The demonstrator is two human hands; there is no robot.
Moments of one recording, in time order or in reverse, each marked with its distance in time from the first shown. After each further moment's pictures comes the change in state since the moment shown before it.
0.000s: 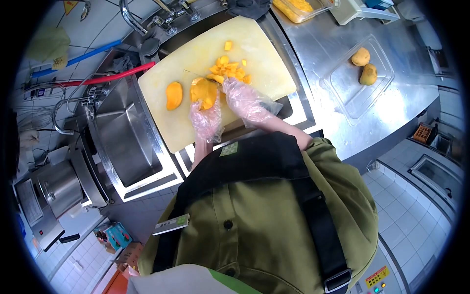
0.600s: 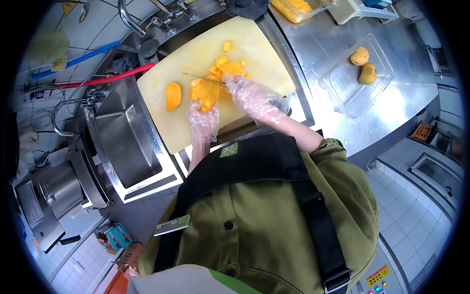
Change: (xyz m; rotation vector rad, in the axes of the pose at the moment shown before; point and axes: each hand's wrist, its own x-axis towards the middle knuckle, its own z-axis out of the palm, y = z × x) left_hand 0.004 0.005 -0.006 0.142 -0.076 0.016; right_hand -0.004 0.012 -0.040 -0.135 0.057 -0.185
